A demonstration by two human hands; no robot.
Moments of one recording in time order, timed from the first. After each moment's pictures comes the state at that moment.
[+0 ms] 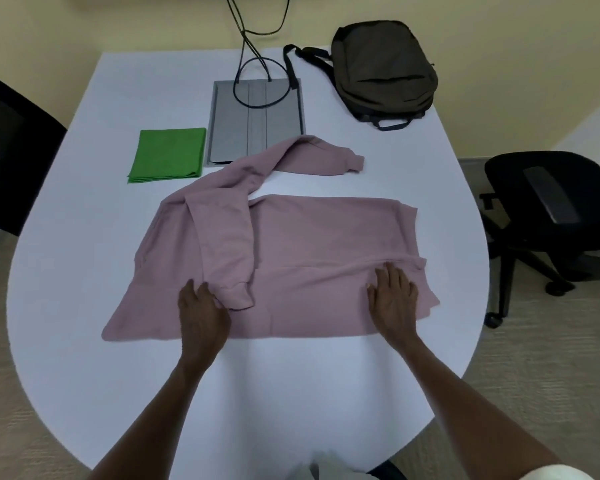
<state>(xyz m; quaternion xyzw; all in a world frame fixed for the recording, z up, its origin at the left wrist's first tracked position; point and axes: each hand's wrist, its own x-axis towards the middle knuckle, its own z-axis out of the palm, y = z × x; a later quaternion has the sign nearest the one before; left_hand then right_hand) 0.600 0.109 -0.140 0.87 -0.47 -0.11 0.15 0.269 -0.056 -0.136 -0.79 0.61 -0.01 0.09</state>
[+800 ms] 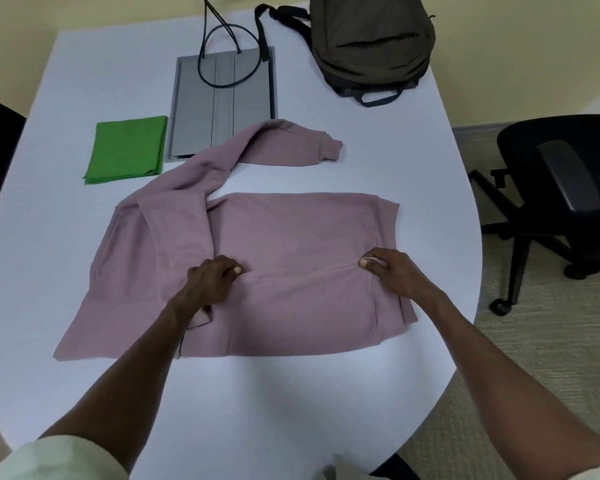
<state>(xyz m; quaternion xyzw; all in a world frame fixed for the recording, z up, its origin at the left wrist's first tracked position) 0.586 -0.038 -0.138 0.79 -0.56 -0.25 0.03 0.208 -0.195 -0.131 -0.74 0.47 -0.06 0.47</state>
